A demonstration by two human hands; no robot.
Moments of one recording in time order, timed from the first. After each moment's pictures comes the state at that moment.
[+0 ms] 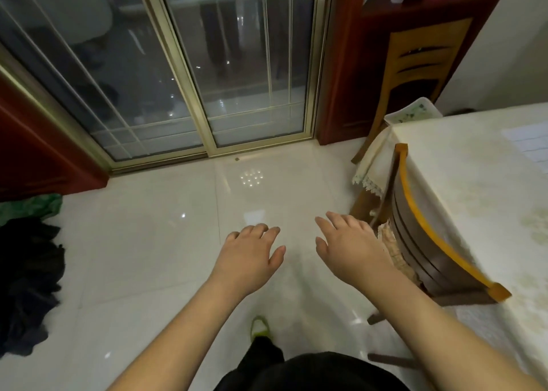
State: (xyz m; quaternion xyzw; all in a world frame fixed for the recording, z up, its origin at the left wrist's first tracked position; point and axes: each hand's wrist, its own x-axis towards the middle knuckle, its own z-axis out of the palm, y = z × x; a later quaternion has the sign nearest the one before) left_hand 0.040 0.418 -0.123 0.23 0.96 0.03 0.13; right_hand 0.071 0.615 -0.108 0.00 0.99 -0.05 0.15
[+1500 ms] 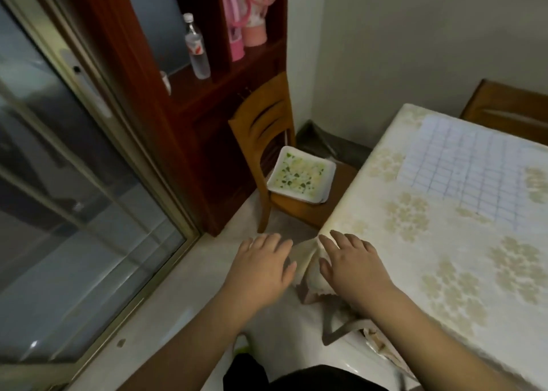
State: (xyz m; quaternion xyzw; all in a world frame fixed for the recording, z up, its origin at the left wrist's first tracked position) left_hand -0.488 0.779 -0.113 0.63 0.77 -0.01 0.11; right_hand -0.330 0.882 -0.108 0.39 0.91 -0.07 0.13
